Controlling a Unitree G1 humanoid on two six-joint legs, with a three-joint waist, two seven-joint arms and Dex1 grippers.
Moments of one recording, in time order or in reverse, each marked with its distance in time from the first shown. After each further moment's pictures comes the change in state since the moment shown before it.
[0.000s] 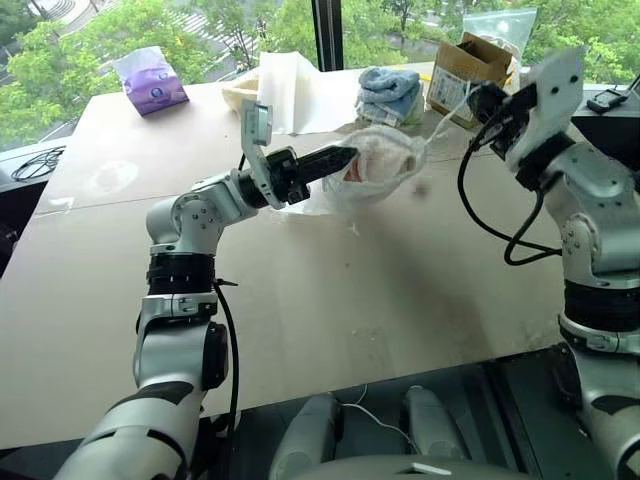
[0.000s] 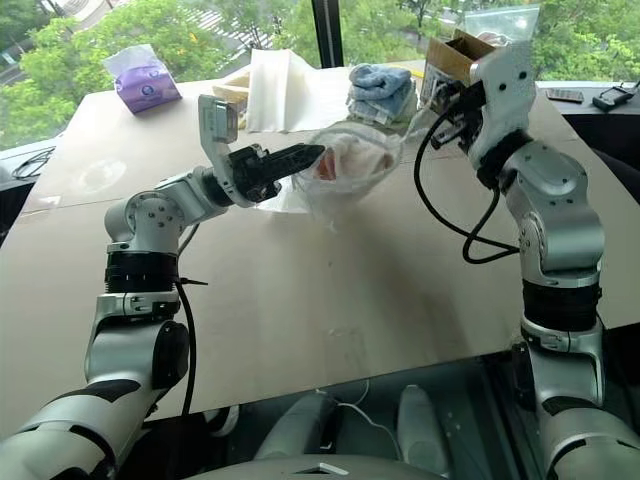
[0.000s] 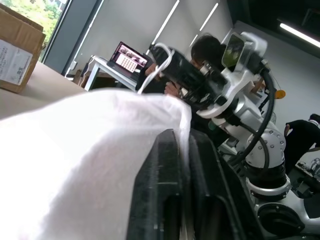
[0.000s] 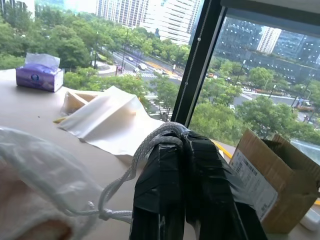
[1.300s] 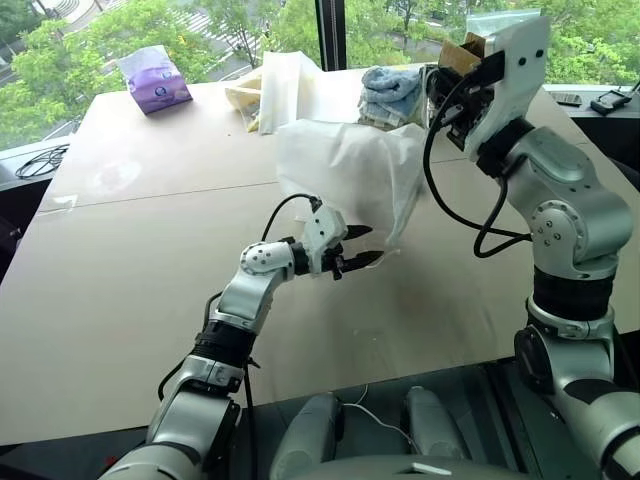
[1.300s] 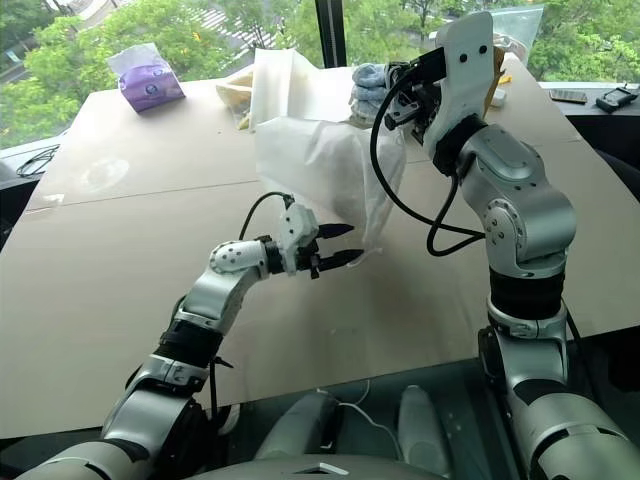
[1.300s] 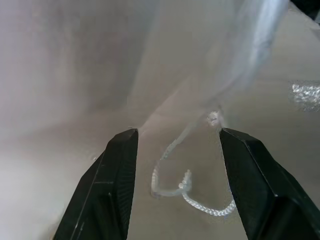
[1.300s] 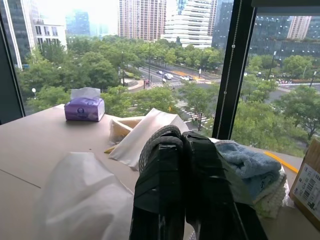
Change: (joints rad) left arm 0.340 -0.091 -0.360 -0.038 0.602 -0.776 0.150; right arm -0.084 0.129 0.046 -0.040 0.103 0.150 -0.132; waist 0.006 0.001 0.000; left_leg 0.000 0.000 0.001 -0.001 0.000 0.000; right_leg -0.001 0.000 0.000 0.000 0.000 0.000
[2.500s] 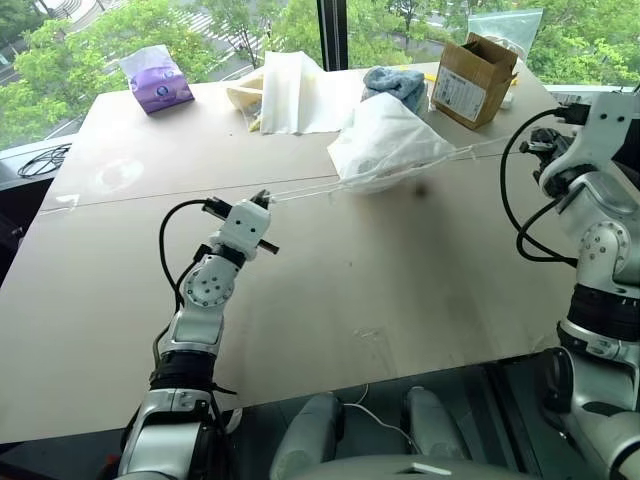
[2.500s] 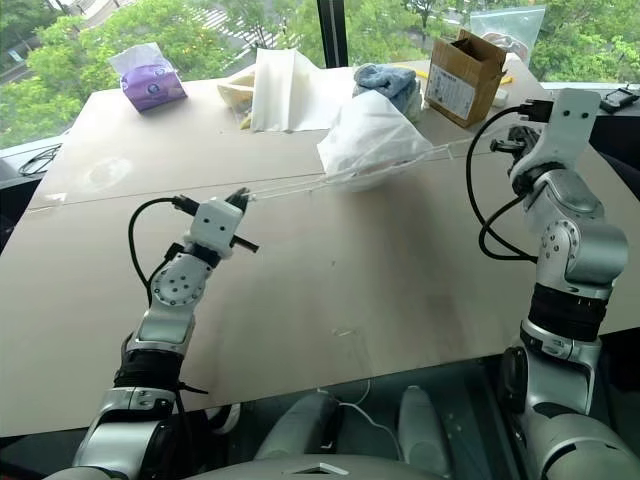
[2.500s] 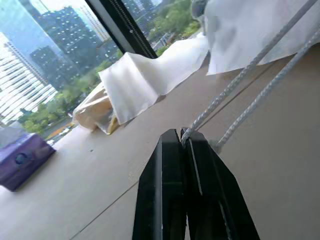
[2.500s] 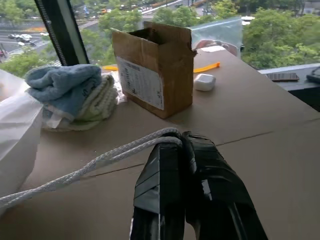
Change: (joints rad) left arm 0.155 0.104 0.298 0.031 0.402 -0.364 0.840; right arm 0.185 -0.066 -0.298 0.155 -0.078 0.084 -0.319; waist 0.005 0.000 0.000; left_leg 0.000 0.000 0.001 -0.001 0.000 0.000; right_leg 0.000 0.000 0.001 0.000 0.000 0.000
